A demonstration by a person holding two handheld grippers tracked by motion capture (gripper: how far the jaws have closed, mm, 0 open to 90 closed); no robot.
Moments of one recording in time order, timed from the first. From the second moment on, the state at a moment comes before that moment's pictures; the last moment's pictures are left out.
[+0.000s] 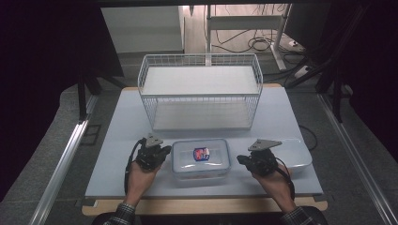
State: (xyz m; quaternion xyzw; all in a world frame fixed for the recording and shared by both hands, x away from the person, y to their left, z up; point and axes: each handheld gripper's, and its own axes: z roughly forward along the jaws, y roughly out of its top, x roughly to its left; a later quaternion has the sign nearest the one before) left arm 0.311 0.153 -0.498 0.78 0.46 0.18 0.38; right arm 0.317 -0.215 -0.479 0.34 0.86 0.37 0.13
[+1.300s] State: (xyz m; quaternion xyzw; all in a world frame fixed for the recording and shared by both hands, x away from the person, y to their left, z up) left arm 0.273 0.192 -0.509 0.78 0.42 0.14 0.45; right arm 0.312 -0.230 -0.475 0.34 0.84 0.42 0.11
